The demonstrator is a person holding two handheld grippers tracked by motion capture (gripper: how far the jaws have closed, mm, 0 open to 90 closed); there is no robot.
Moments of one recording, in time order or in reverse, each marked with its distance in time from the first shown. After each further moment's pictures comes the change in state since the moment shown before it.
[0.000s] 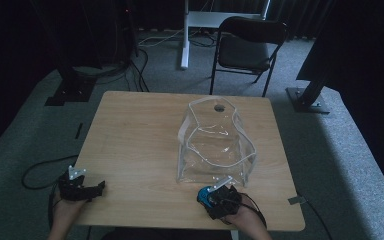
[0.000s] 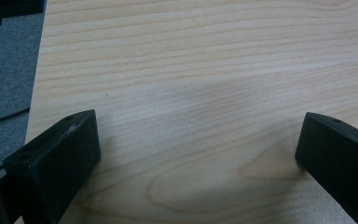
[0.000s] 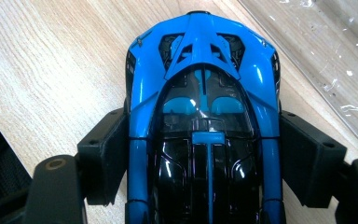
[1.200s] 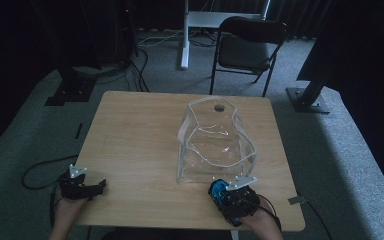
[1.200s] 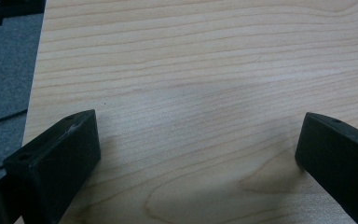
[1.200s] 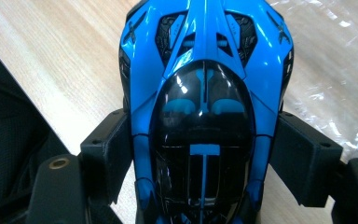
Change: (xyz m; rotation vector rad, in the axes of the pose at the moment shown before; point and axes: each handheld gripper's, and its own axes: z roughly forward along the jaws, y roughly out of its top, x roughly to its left) left arm -0.001 0.003 0.003 -0.003 0.005 -0.008; right arm -0.011 -0.022 -0.053 -0.135 -0.004 0.112
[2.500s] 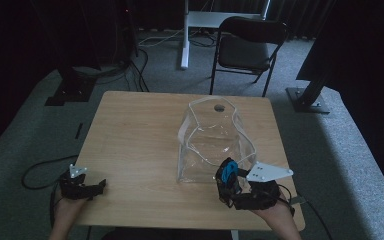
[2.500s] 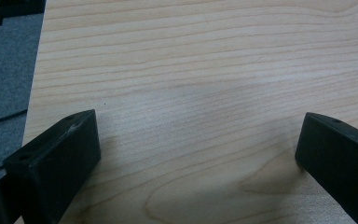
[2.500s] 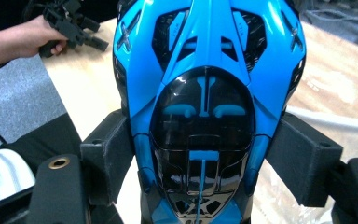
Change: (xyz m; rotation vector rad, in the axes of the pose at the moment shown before) left arm 0.000 0.000 0.000 0.001 0.000 0.002; right arm 0.006 0.042 -0.104 -0.382 0.072 -0.097
